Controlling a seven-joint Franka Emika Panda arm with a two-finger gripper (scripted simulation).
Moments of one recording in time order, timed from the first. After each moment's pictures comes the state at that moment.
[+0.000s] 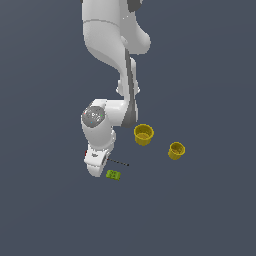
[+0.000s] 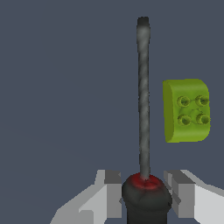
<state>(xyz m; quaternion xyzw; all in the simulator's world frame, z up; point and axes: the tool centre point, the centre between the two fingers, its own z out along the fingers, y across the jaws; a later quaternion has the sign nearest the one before) 0.041 -0.099 0.051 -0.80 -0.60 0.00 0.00</state>
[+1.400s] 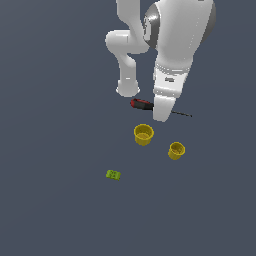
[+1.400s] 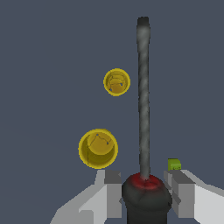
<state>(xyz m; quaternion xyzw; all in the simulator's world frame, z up) -0.030 0.113 0.294 -0.80 -0.60 0.00 0.00</state>
